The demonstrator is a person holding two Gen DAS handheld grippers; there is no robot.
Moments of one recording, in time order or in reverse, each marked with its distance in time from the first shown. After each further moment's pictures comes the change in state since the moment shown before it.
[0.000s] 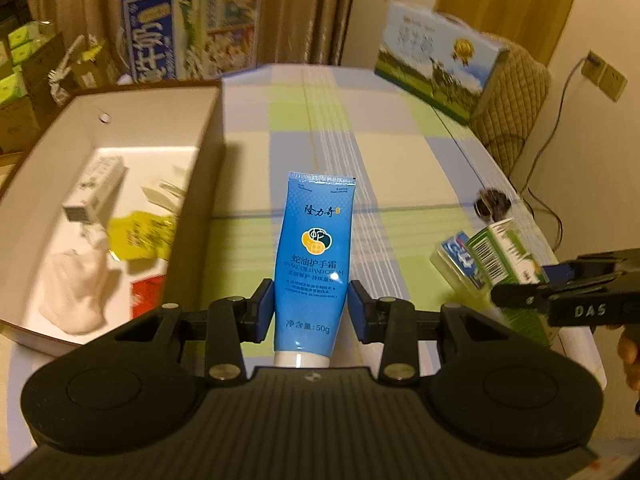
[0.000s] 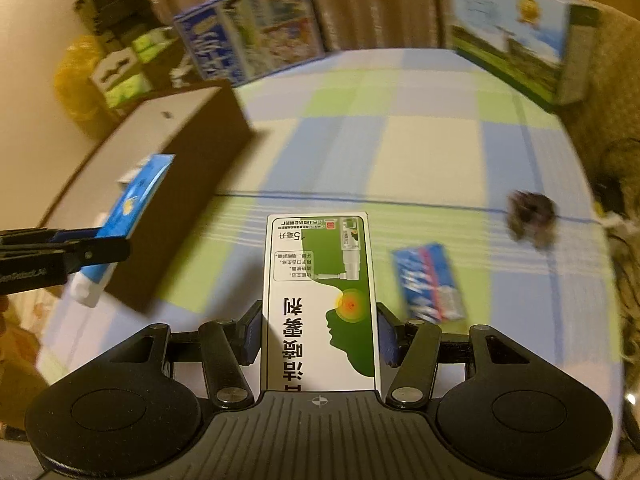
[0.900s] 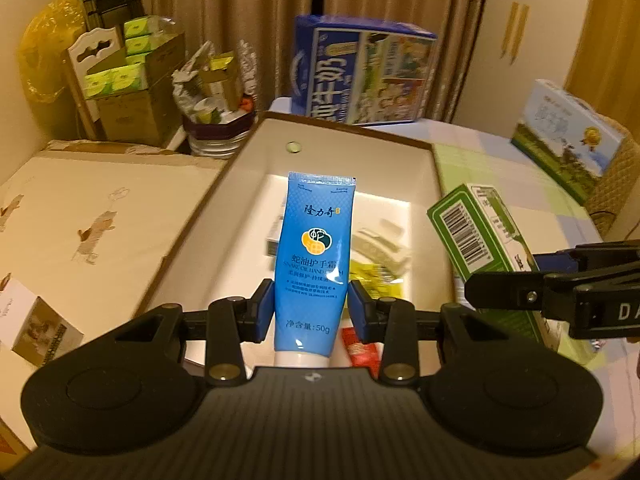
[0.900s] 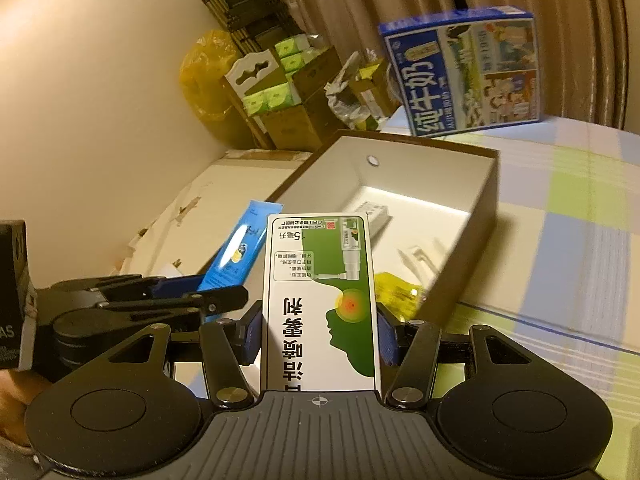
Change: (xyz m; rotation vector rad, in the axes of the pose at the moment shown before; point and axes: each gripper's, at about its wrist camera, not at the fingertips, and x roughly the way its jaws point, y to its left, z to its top) left arm -0.049 0.175 0.017 -0.172 -0.089 0.237; right arm 0.096 0.195 0.102 -0.142 -0.038 0.297
